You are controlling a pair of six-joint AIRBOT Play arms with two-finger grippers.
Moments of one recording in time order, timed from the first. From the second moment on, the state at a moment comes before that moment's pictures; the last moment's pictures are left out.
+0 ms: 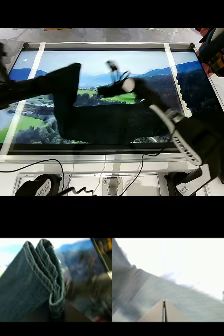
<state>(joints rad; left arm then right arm) 0.11 -0.93 1.13 0.60 -1.10 -1.12 0.52 -1.71 1.65 -1.13 0.83 1.61</state>
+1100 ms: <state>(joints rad) 0.18 -1.14 1.06 0.93 -1.24 -1.04 0.14 -1.54 1.65 -1.16 1.05 1.60</state>
